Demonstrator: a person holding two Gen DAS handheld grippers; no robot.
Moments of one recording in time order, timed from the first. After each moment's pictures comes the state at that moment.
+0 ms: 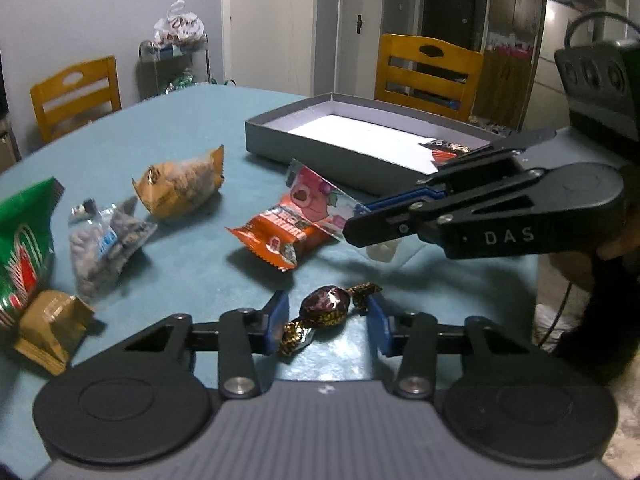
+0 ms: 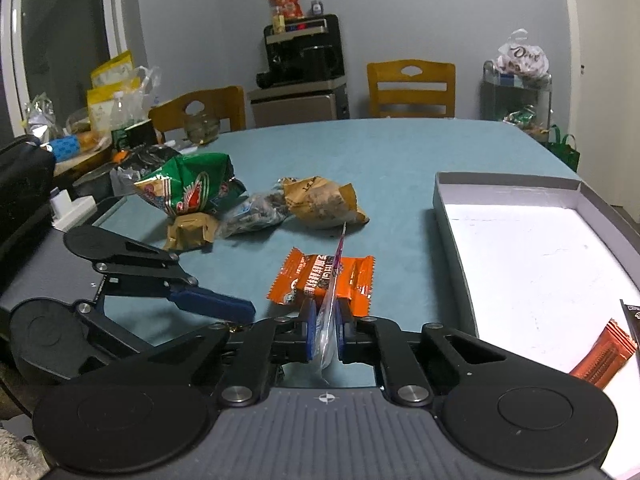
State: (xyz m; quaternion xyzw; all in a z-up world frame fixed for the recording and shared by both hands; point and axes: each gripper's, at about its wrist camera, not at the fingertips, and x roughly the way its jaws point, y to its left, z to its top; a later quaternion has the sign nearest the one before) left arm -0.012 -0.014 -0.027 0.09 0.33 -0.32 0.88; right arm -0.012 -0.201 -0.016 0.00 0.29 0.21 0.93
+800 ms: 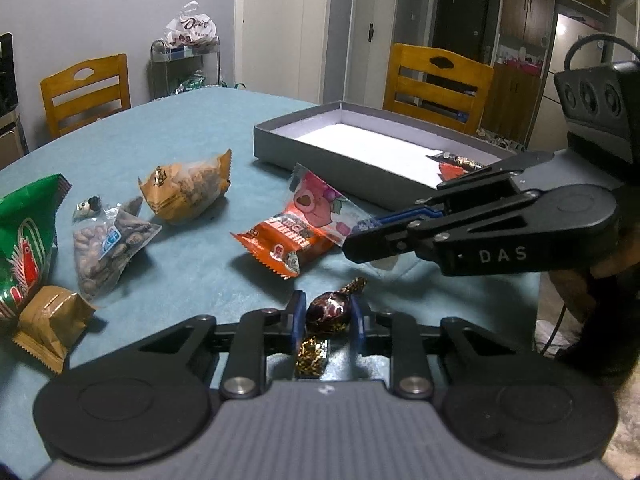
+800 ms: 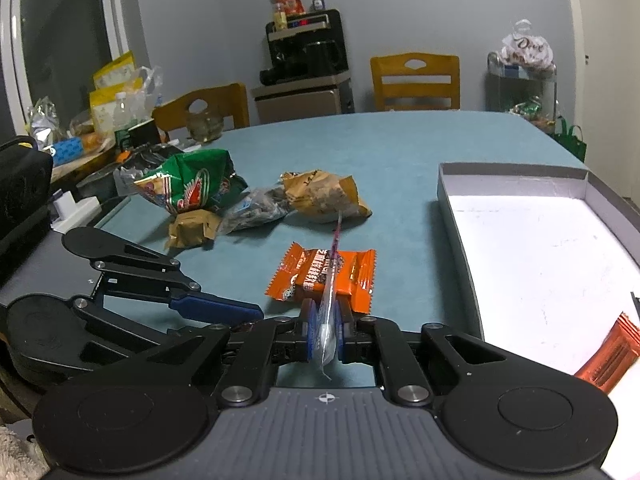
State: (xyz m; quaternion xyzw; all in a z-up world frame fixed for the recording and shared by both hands) left arm -0.014 -0.015 -0.024 0.07 0.32 -0.31 0.89; right arm -0.006 -0.204 -0.022 0.01 0.29 0.22 0.93
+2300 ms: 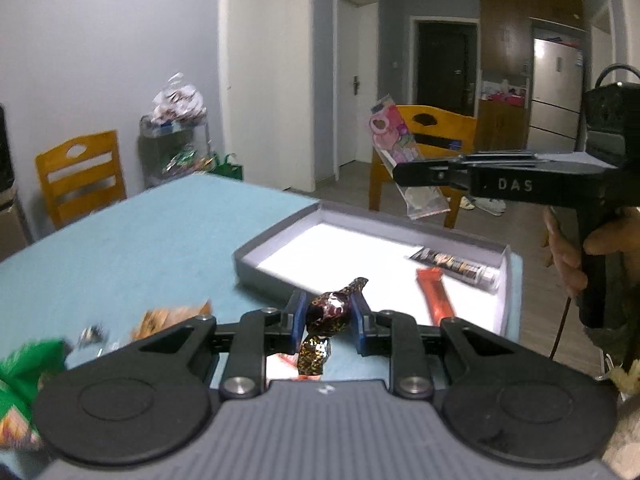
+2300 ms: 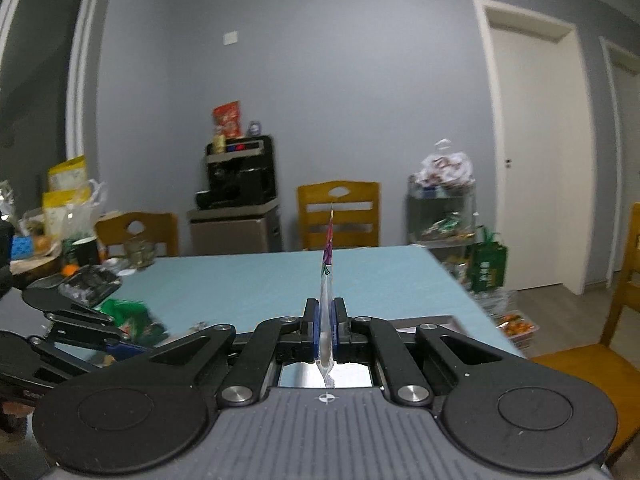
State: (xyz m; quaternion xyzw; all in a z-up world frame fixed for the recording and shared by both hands) left arm -0.012 -0.058 0.059 0.09 0.23 -0.33 0.91; right arm -0.029 -0.297 0.057 0.02 0.11 0.11 0.99
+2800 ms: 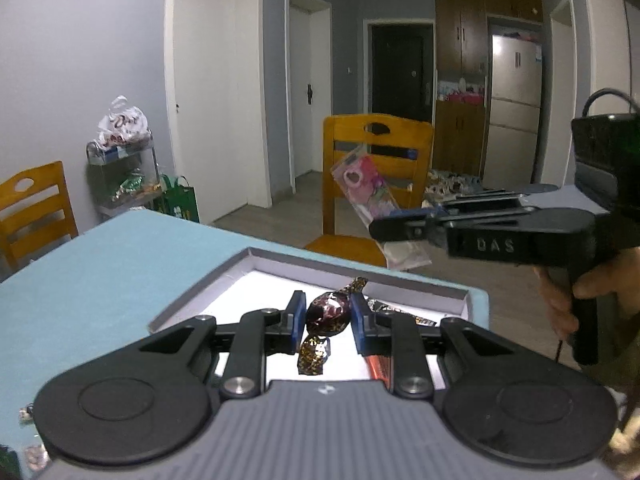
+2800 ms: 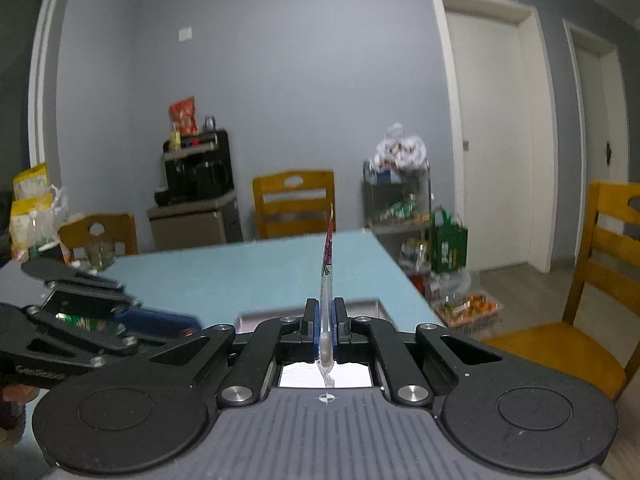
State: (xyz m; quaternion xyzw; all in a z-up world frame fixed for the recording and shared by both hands) left arm 0.016 -0.156 0.074 0.11 0.21 -0.38 0.89; right arm -0.034 -0.363 0.047 0.04 0.15 0.06 0.99
